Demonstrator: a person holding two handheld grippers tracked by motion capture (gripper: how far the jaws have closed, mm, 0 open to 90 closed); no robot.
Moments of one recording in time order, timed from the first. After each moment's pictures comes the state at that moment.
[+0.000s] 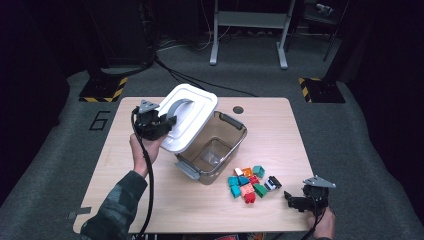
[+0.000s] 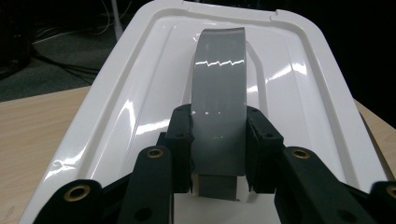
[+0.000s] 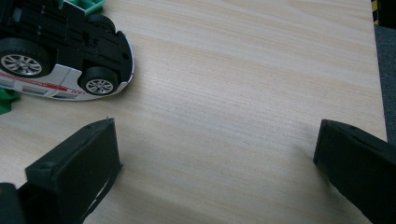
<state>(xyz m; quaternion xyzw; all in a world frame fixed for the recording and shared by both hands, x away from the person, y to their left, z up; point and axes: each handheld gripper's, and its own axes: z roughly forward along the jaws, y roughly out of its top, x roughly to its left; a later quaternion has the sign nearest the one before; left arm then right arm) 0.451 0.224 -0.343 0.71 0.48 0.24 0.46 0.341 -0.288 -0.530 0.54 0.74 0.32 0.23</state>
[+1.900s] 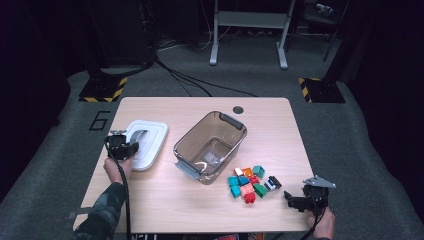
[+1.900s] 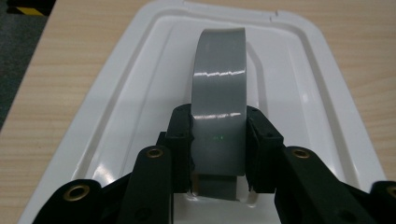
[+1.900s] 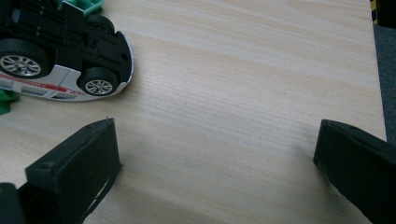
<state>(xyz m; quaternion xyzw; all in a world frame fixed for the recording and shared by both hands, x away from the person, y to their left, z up) 0.476 0.341 -0.492 0.65 0.65 0.24 0.32 0.341 -0.288 -0.530 0.54 0.74 0.31 0.23</state>
